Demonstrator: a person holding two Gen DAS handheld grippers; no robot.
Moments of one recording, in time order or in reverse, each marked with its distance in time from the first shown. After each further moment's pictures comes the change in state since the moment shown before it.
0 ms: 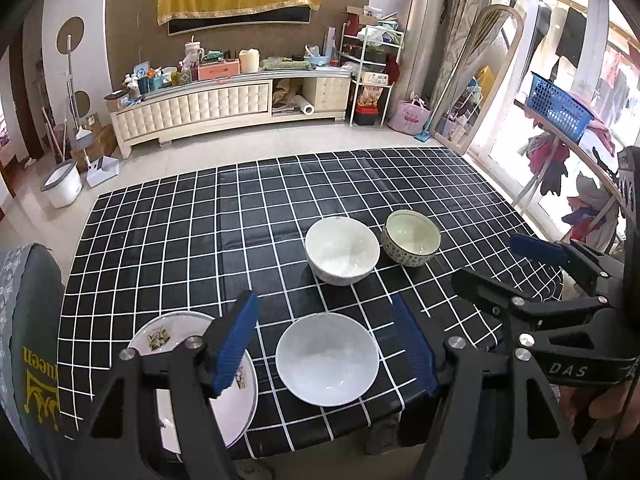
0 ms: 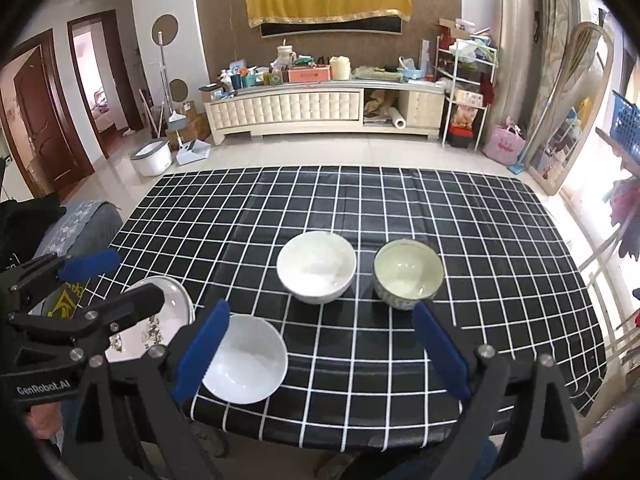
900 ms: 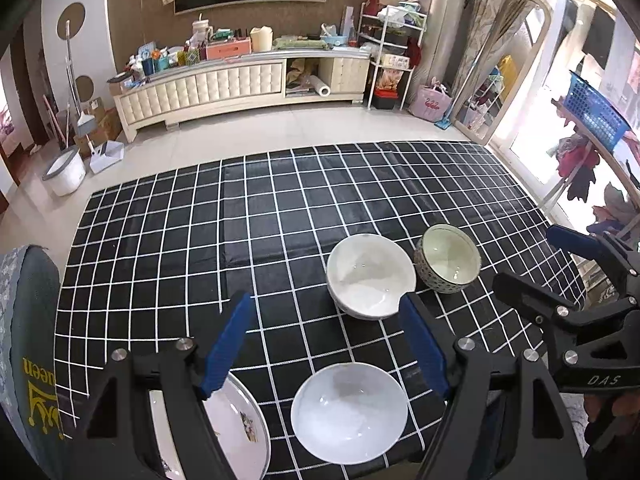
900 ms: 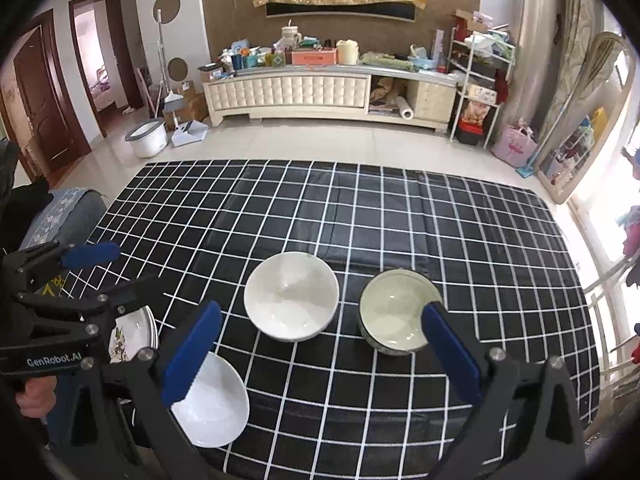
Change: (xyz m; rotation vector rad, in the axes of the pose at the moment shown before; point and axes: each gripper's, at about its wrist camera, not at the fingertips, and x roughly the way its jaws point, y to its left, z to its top) left arm 0.075 0.021 0.048 -0.038 0.088 0.040; right arm 0.075 -0.019 0.040 -0.057 0.080 0.018
